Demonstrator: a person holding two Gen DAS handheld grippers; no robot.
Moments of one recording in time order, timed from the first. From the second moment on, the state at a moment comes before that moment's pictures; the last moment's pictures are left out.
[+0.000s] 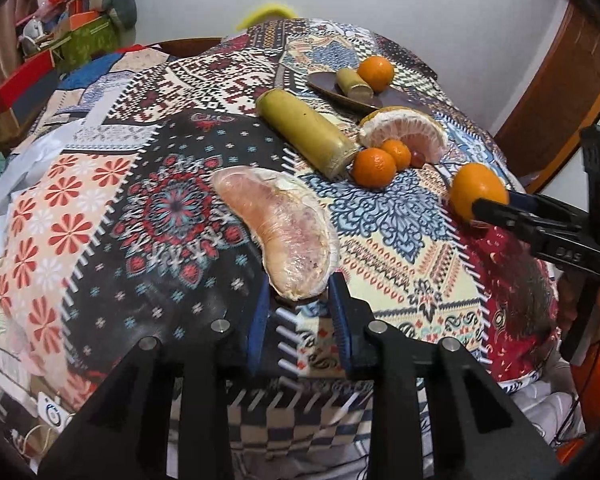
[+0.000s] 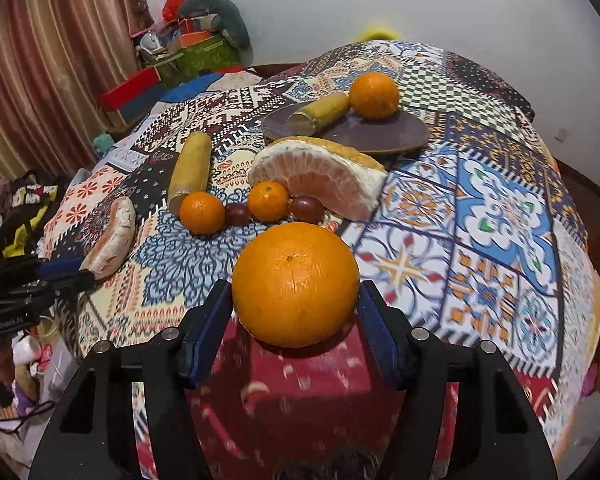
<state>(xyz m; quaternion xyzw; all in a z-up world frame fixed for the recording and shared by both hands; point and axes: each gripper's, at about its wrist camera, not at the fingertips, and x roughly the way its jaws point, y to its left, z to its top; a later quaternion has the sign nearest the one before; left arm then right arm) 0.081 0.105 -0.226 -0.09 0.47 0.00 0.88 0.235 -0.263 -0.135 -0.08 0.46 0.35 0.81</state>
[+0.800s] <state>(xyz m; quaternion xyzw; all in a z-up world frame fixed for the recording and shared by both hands) 0.143 0.116 -0.240 -0.12 0.49 0.02 0.87 0.245 -0.279 -0.137 -0.06 0.46 0.32 0.82</state>
